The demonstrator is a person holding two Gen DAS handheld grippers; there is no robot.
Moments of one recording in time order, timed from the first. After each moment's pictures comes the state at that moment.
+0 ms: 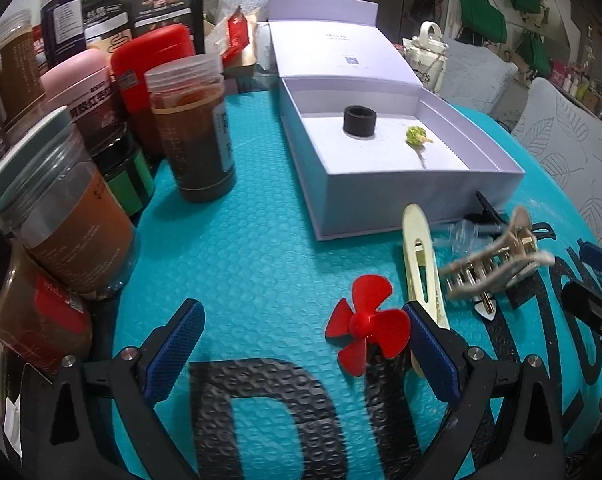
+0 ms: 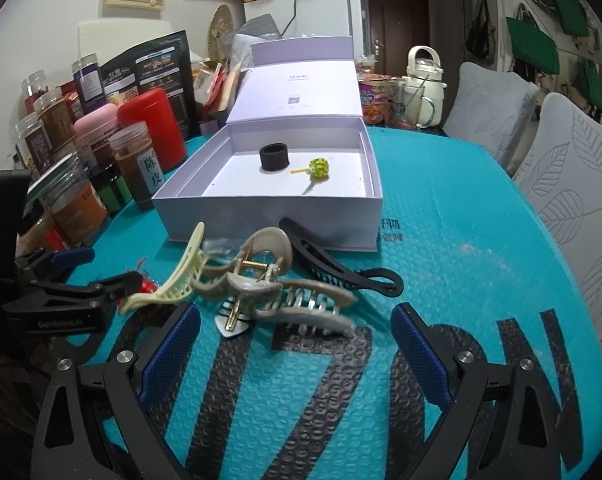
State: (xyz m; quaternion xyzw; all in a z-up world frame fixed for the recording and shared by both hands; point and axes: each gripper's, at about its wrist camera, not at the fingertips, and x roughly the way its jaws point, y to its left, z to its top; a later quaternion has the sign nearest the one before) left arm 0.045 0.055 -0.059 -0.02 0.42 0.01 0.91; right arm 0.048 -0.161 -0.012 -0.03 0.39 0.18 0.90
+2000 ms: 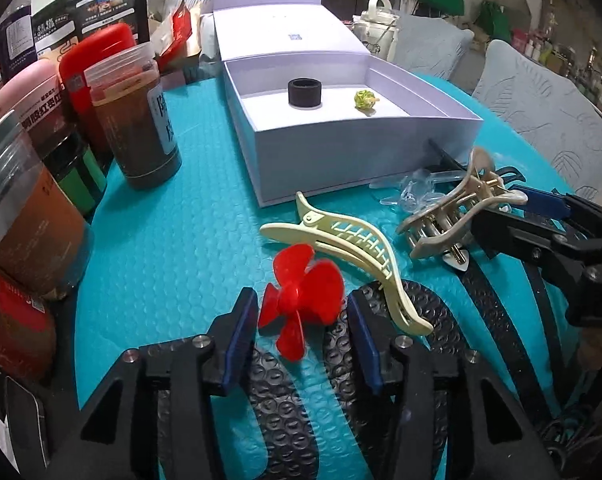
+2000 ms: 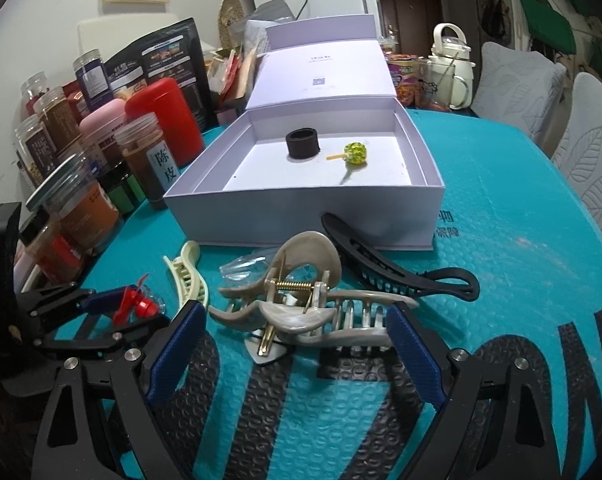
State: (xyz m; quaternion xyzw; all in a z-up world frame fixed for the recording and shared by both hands) left arm 0.039 0.028 -0.078 0.01 0.44 -0.06 0.90; right arm 0.072 -0.136 -0.033 0.00 0.41 0.22 0.88
